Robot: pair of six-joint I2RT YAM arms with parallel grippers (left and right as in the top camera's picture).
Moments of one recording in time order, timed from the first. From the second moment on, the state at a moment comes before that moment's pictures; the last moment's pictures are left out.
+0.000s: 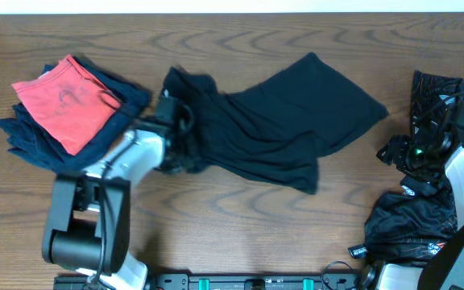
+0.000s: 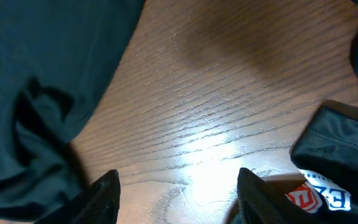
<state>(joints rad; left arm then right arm) -0.17 1.75 0.94 -0.55 0.23 -0.58 -0.39 1.50 0.96 -0.83 -0.30 0.10</state>
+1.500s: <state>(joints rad) -0.26 1.76 0.96 -0.52 0.28 -0.66 -0.39 1.50 0.96 -0.83 -0.30 0.10</state>
